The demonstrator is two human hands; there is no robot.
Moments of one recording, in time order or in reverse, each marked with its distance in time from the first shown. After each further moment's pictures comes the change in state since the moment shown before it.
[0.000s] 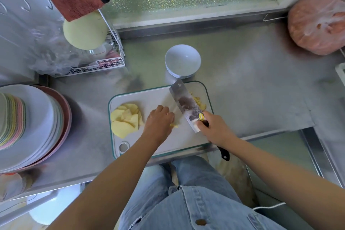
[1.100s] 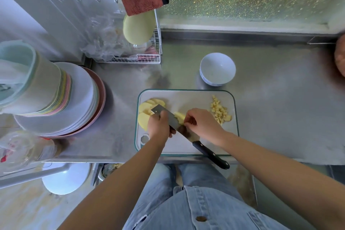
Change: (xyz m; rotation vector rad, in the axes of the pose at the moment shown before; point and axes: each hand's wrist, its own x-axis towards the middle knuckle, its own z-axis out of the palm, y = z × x) left_hand -0.044 -0.013 -0.037 -1.331 0.301 -1.090; right_hand 0.053 -0.077 0.044 -0.214 -0.143 -0.364
